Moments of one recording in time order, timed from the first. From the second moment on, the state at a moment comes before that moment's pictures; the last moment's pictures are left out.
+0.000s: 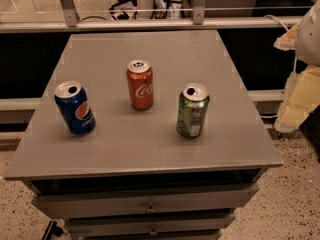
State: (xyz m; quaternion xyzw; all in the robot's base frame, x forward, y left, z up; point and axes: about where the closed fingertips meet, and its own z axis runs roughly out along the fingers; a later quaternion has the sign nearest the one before) arm 0.438 -0.216 0.977 -0.60 0.78 -0.04 0.16
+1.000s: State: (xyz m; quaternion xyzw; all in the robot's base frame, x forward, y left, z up) arm 0.453 -0.169 0.998 -0.63 0.76 -0.03 0.18
